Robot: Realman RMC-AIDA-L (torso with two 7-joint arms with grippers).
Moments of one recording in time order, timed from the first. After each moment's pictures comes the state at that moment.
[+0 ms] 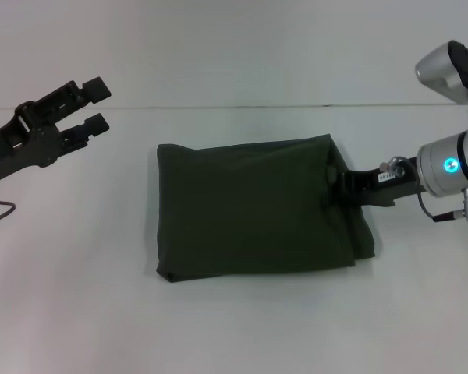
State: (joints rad) left arm -0.46 -2.02 0.56 0.62 1.64 1.59 -2.24; right arm 0.89 2.01 -0.93 -0.48 -2.33 -1.11 2.62
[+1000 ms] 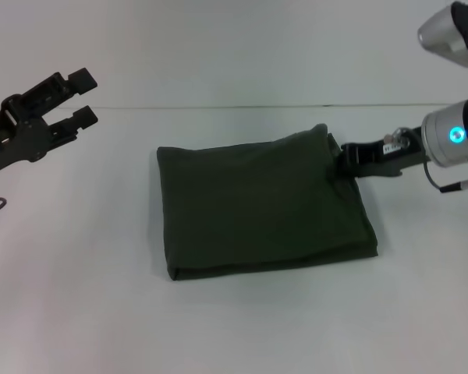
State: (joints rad) left arm -0.46 -2.02 0.51 0.62 1.64 1.59 -2.24; right arm 0.89 2.02 -0.94 -0.65 -2.40 -1.16 2.67
